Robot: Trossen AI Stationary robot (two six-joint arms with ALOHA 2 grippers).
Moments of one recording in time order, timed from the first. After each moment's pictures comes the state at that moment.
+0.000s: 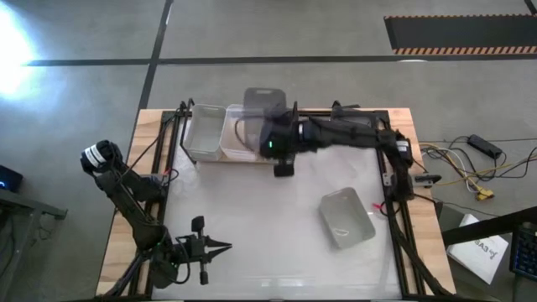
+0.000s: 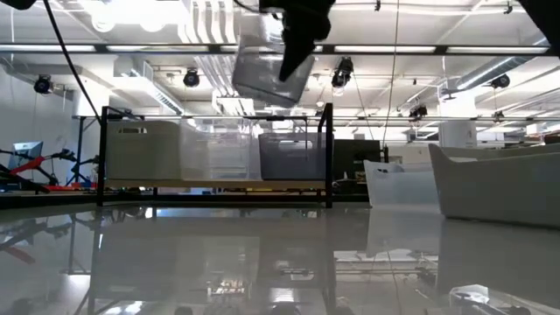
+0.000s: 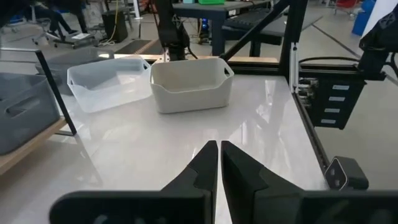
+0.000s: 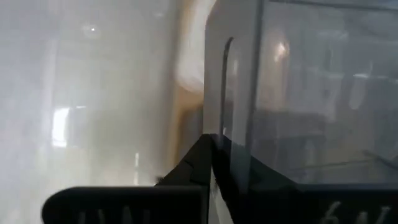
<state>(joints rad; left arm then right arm) -0.99 1.44 0.81 0.14 -1.11 -0.51 -0.10 1.97 2.04 -1.12 0.27 -0.31</state>
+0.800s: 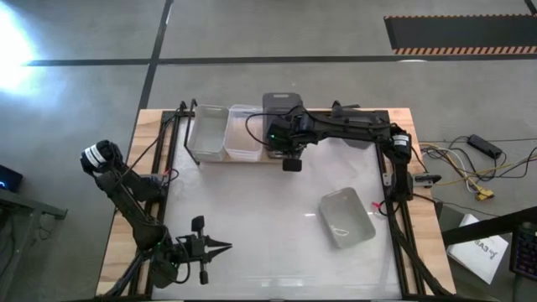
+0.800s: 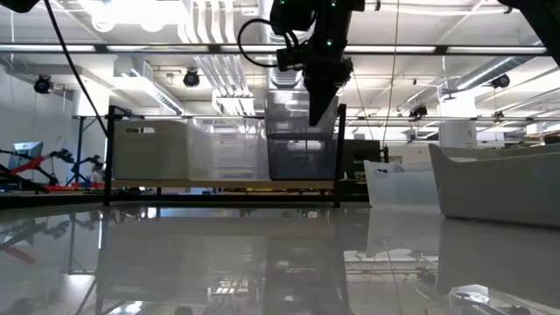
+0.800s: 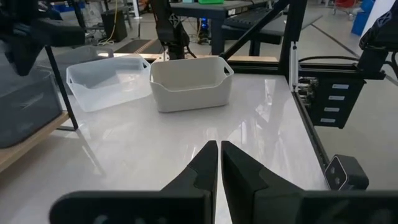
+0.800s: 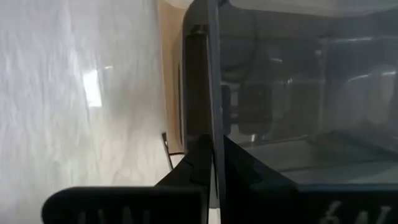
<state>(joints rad) -0.99 1.44 0.80 0.15 -1.11 -0.51 -0.22 1.97 1.85 -1.16 0.19 -0.22</state>
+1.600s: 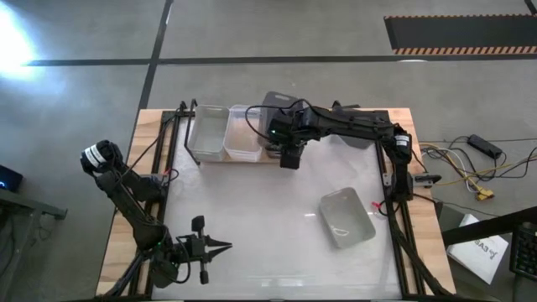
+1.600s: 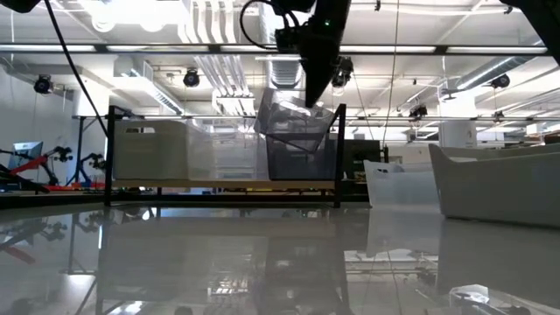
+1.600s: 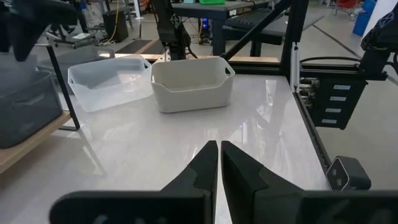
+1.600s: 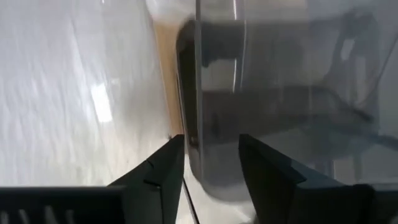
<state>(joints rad) -0.99 1.44 0.80 0.15 -1.11 -0.51 -0.21 1.97 1.96 -1.23 0.18 -0.12</state>
